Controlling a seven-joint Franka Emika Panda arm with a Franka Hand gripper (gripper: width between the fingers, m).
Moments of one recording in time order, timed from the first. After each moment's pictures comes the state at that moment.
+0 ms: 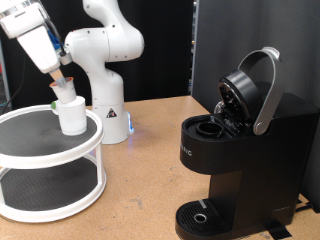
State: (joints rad) arm 0.01 -0.48 -0.56 -2.43 0.18 1.94 -1.38
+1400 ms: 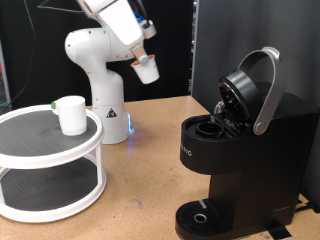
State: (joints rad) arm 0.13 -0.47 -0.31 -2.38 0.47 2.05 -1.03
